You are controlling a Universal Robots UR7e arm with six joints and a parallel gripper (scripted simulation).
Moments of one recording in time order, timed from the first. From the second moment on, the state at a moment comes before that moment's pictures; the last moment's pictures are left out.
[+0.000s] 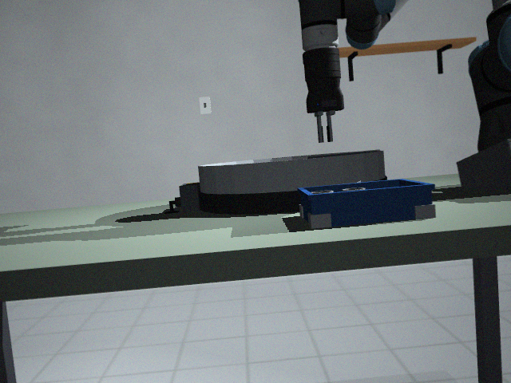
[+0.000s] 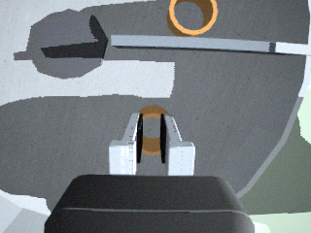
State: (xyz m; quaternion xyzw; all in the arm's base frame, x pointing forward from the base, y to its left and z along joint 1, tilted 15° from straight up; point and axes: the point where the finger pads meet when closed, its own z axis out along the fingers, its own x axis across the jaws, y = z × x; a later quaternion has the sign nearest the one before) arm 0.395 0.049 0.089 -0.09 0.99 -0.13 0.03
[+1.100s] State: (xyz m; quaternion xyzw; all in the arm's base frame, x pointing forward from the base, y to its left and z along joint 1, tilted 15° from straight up) arm 0.395 0.068 0.084 -0.09 0.99 -0.13 0.03
